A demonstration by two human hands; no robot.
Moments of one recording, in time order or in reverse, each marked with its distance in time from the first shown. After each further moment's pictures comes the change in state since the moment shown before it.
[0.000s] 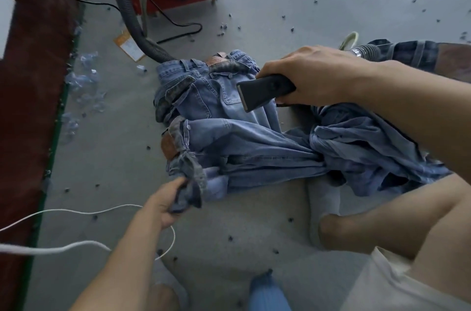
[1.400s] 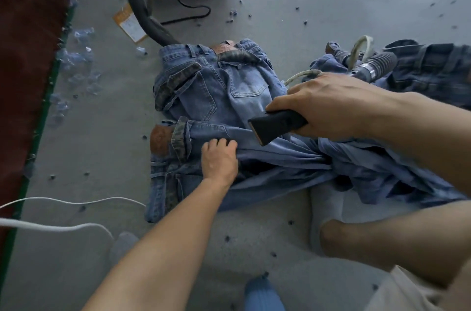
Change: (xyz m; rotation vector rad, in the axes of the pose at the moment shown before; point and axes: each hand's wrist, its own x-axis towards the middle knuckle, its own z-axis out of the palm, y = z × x) left_hand 0.099 -0.028 0.091 1.929 0.505 0.812; right_hand 0.001 -0.023 0.033 -0.204 -0.220 -0.116
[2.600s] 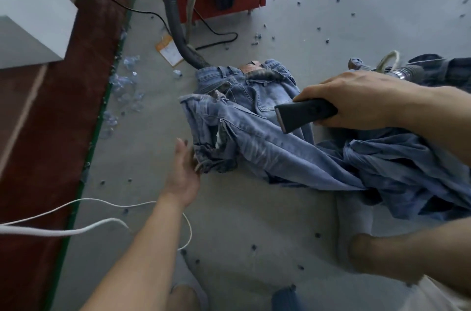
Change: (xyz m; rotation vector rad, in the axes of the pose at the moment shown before) left_hand -0.053 -0.119 -0.091 -1.874 0.036 -0.470; right_hand -0.007 -0.001 -0.035 0.154 0.068 0.131
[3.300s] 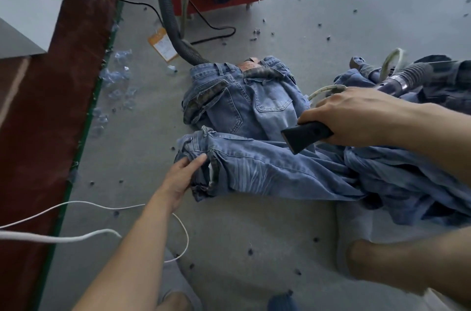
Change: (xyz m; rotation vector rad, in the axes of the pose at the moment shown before) left_hand 0.025 -0.015 -0.016 0.437 0.053 -0.192; right_hand 0.024 0.022 0.039 -0.220 -0.102 -0.108
